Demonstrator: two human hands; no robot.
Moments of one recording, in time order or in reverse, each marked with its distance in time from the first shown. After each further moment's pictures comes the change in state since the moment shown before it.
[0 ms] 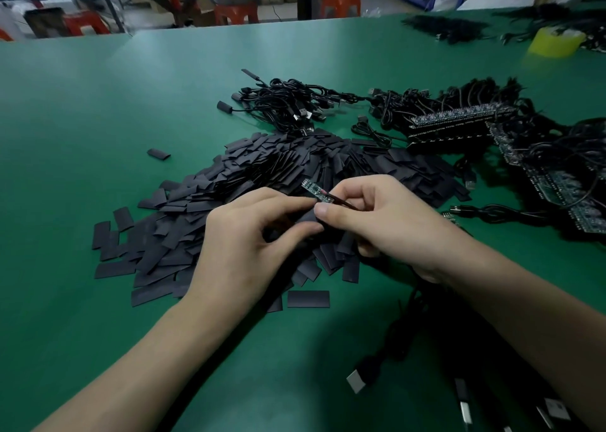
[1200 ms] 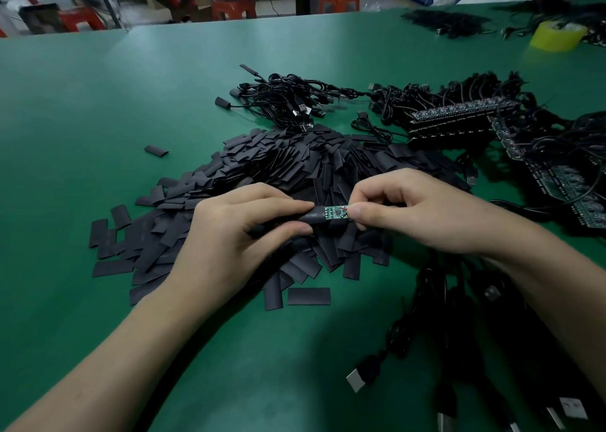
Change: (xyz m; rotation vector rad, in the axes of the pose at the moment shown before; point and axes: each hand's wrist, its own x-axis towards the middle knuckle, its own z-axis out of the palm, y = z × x) left_hand 0.003 -0.015 -0.014 0.061 -0.083 0.164; right_hand -0.008 -0.012 -0.037 -0.447 -0.196 -0.109
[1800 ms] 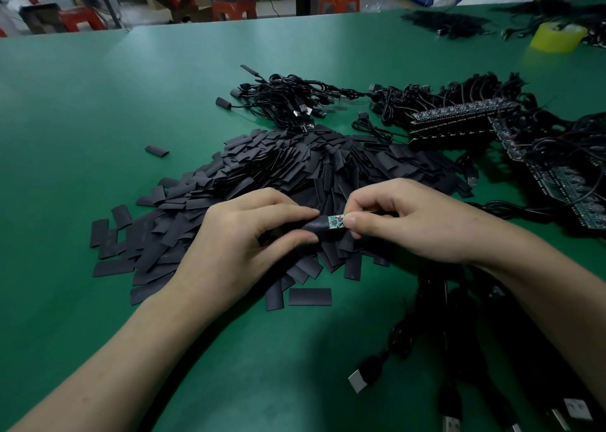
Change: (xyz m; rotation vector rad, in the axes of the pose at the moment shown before) left_hand -0.002 -0.001 0.002 0.025 -0.070 0.020; right_hand 0.002 -0.001 0.006 -0.046 -0.021 -0.006
